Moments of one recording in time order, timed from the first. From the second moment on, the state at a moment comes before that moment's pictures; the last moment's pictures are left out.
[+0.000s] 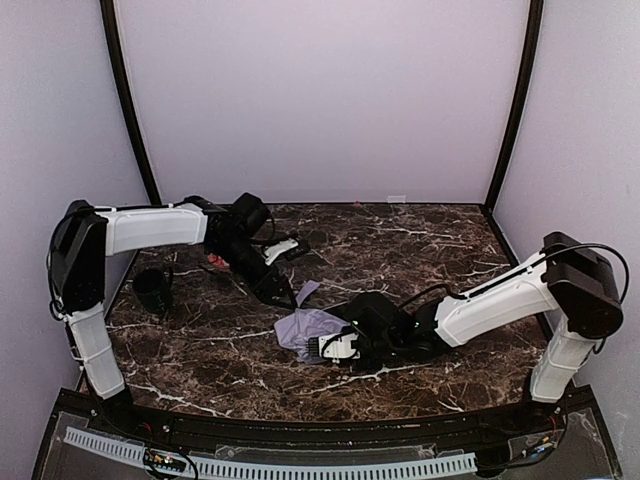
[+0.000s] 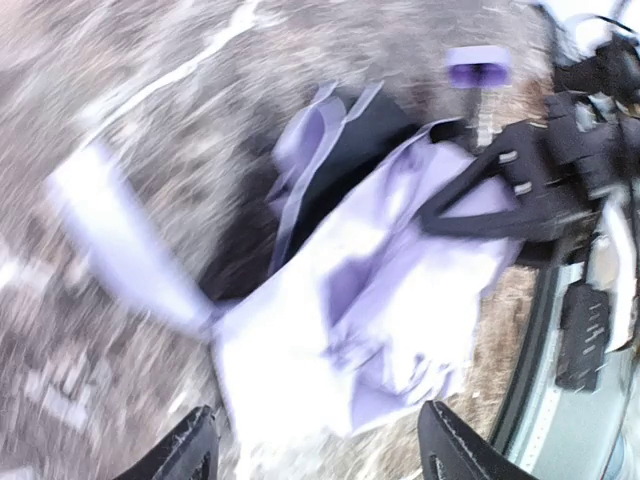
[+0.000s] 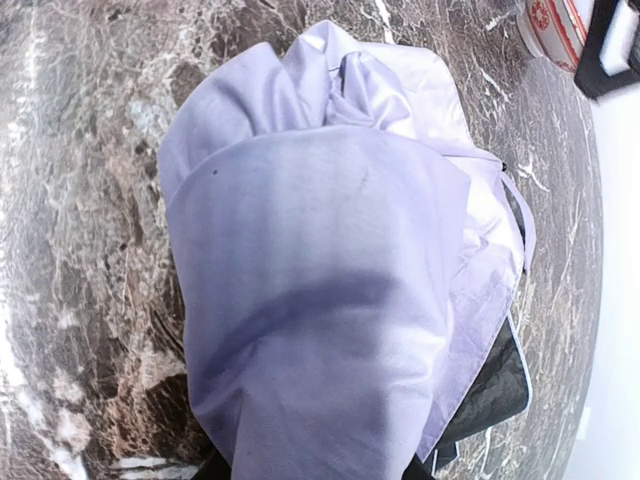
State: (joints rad) left arm -0.63 1.89 1.41 -0.77 0.62 0.28; right arm 1.15 1.74 0.85 0.01 0.20 -0.71
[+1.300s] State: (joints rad) left arm -0.70 2.05 1.61 -0.82 0.58 0.28; right arm 1.16 1.69 0.84 0.09 0.37 -0.86
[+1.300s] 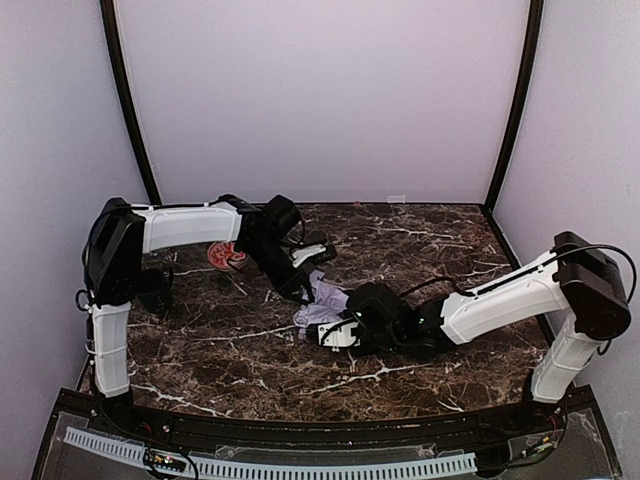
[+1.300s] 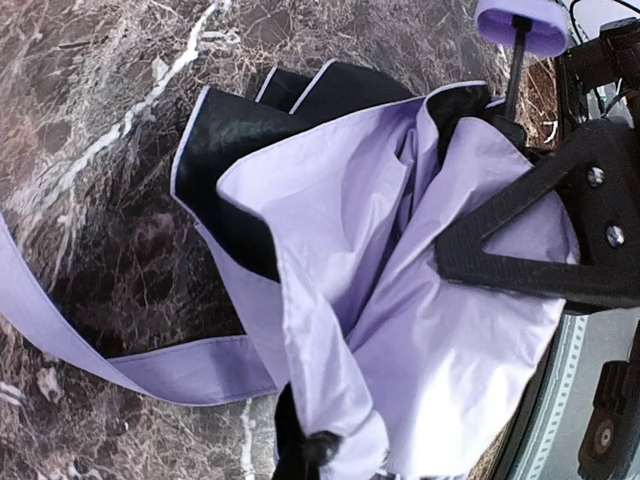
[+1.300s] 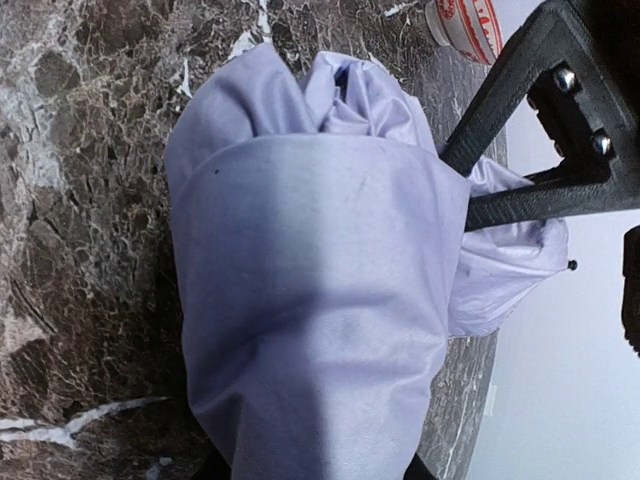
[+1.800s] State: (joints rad) left arm -0.77 2.37 1.92 -1.01 0.63 0.45; right arm 1.18 1.71 0.83 0.03 0.37 -0.89
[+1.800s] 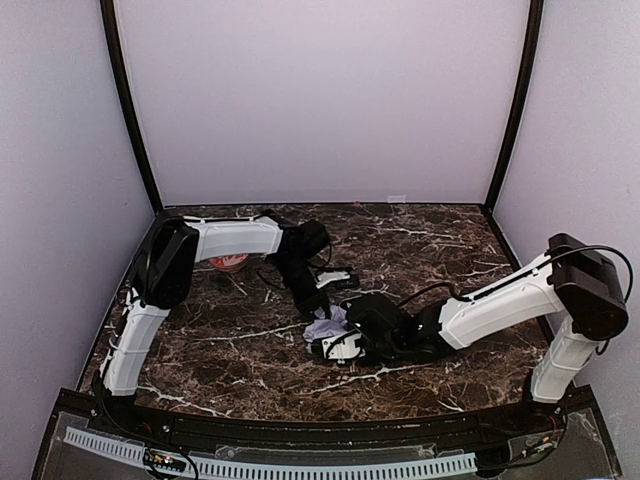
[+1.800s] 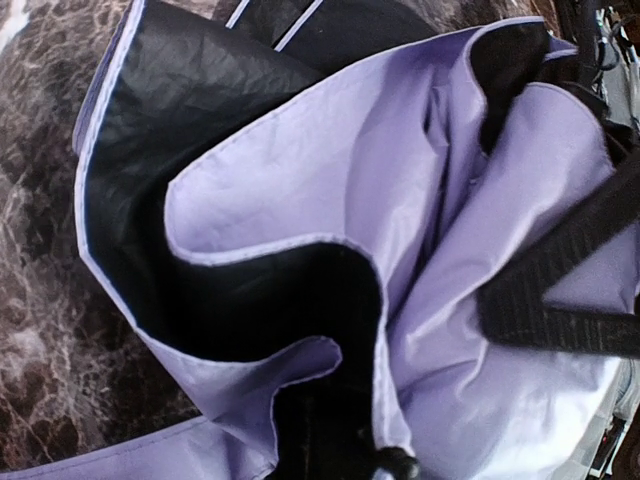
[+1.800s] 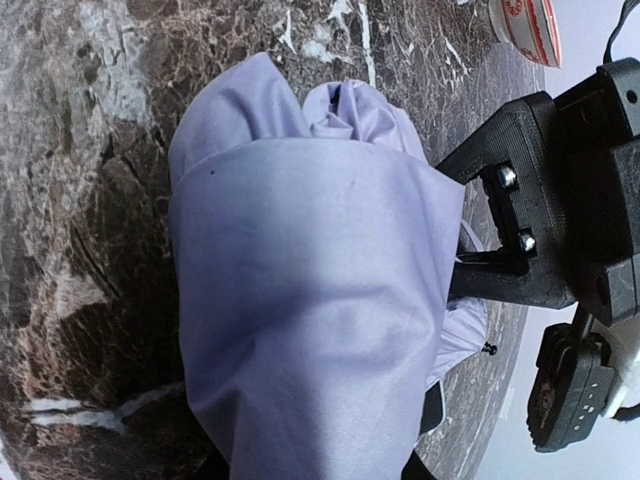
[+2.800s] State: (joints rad) left arm -0.82 2.31 1.79 -0.64 0.53 0.42; right arm 1.17 1.76 0.74 0.35 0.00 -0.61
